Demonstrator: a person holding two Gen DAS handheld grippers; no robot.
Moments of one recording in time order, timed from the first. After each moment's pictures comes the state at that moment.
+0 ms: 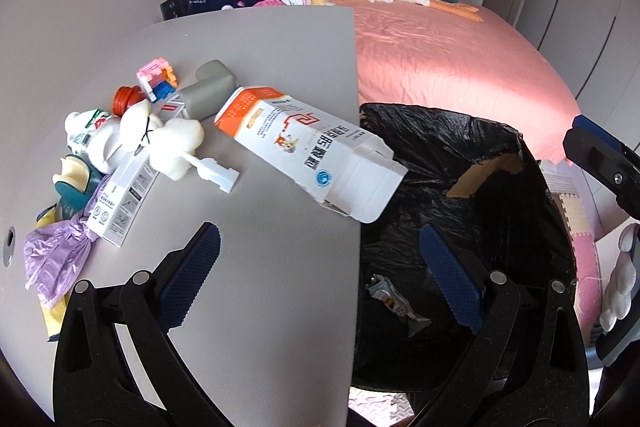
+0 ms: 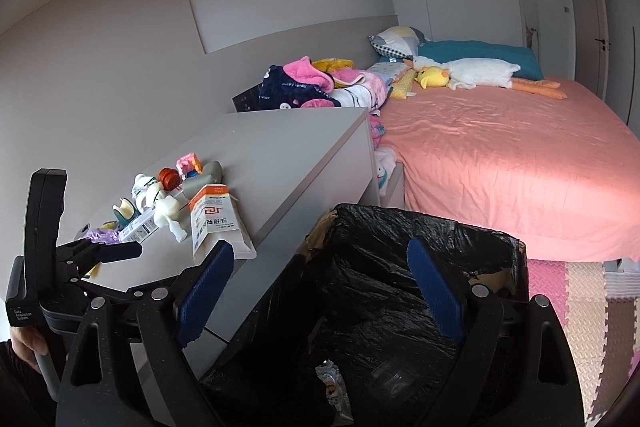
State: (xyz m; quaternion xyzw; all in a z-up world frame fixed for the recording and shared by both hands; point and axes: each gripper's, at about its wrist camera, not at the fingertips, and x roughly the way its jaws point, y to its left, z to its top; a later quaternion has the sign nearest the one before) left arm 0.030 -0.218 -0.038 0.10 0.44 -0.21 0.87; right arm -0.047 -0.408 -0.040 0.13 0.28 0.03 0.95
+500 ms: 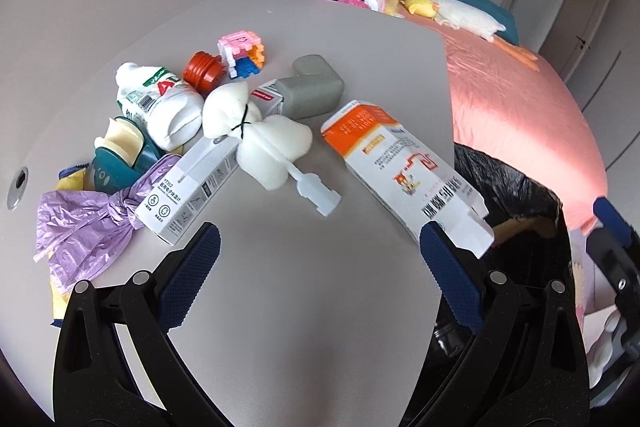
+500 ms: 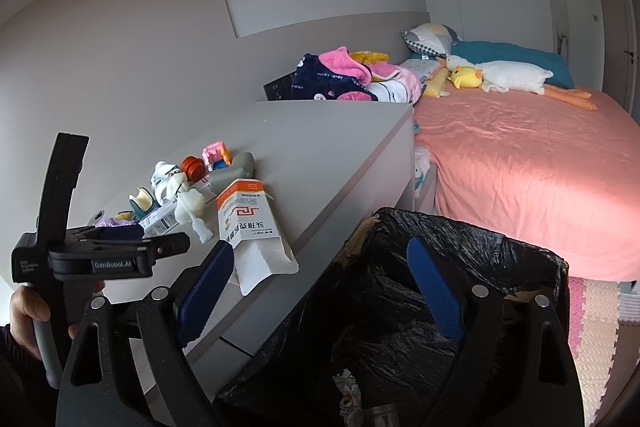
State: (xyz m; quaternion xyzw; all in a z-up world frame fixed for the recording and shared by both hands) left arm 0.080 -0.165 -0.038 -0.01 0.46 -0.11 0.88; right arm -0.015 -0.383 -0.046 0.11 0.29 0.08 0.95
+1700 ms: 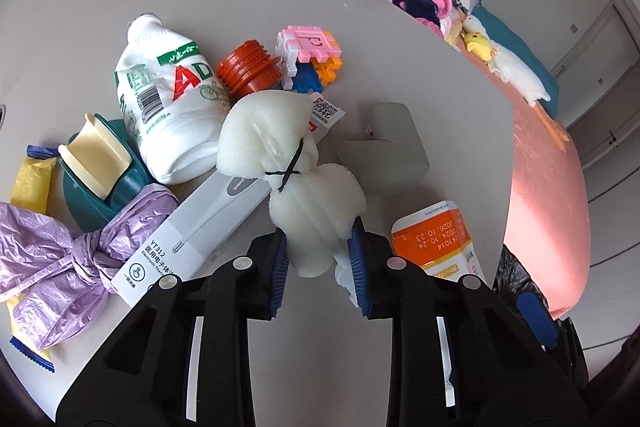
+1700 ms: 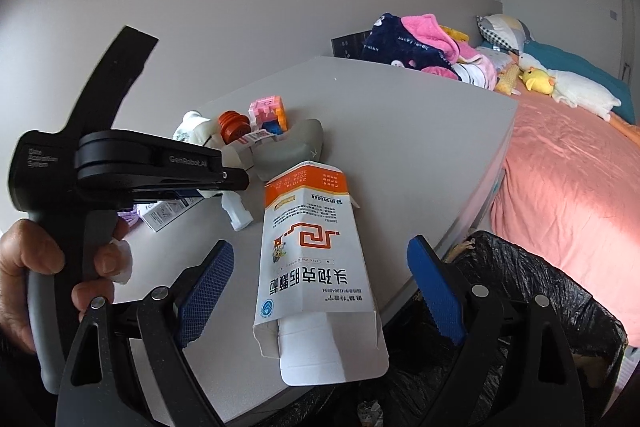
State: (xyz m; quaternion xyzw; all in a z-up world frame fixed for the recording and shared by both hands) left arm 0.158 -0.135 -0.057 -0.14 0.49 -0.04 0.86; right arm 0.085 -0.294 -0.076 0.04 0.34 0.17 0.92
